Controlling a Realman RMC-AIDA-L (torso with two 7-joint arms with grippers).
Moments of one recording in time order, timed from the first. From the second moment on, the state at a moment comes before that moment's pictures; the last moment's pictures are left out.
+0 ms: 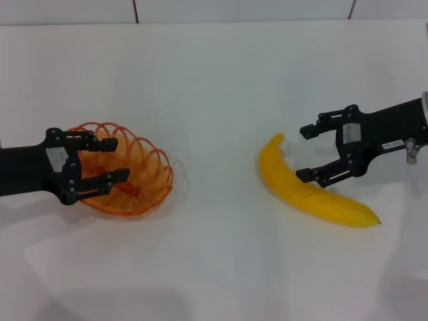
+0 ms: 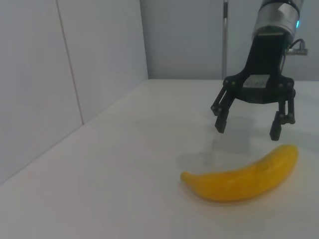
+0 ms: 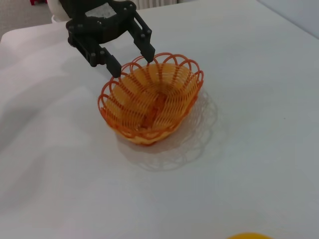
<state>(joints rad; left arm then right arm) -0.47 -2.01 0.83 0.72 1.95 1.55 -1.11 0.58 2.02 -0.80 -0.89 -2.29 -1.62 1.44</state>
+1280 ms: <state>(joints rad) -0.72 -1.92 0.60 0.75 2.39 1.44 -1.84 0.59 2.03 -0.80 -0.88 -2.29 -1.61 1.44</state>
